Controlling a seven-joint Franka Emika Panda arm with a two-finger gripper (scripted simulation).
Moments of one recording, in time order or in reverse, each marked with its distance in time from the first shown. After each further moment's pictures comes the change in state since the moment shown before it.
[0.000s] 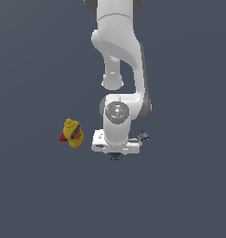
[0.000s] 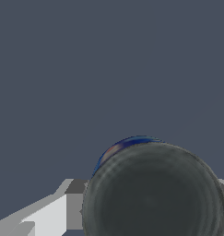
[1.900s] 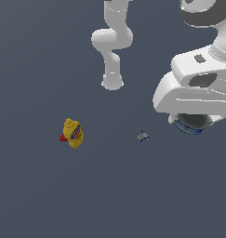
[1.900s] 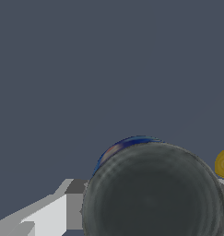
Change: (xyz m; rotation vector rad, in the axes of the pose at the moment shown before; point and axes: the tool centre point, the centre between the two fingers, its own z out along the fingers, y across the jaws) arm 0.035 -0.177 -0.304 0.000 0.002 -0.001
